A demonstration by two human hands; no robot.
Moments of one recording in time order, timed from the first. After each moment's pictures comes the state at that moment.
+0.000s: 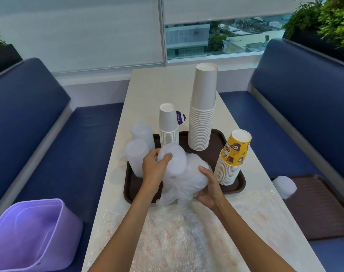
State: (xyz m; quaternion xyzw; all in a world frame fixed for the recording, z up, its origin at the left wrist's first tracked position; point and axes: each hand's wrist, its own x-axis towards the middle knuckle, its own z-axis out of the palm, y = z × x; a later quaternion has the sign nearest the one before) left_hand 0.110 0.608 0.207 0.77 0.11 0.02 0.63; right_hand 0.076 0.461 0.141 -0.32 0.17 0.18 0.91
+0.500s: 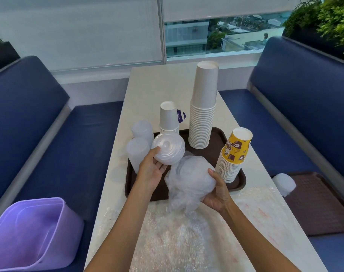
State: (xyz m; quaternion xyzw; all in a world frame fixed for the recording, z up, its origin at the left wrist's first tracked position) left_hand 0.113 0.621 0.213 0.40 0.22 -0.12 0.88; right_hand 0.061 0.449 0.139 -0.27 0.17 0.18 0.93
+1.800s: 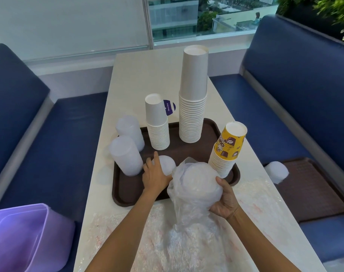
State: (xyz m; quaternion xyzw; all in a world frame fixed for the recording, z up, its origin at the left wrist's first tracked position) left_hand 0.149 0.595 0.101 0.97 0.01 -0.12 0.21; right_hand 0.047 0.419 0.118 -0.23 0.19 0.13 0.95
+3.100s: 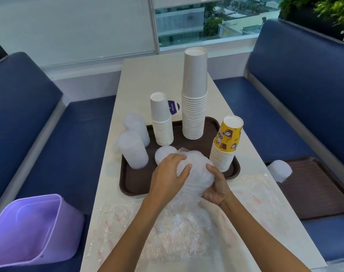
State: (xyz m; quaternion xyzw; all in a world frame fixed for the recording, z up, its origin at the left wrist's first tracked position) left_hand 0.059 0.584 0.200 0.92 -0.16 0.03 0.36; right_hand 0.047 0.435 0.139 -0.24 0.10 0.20 0.95
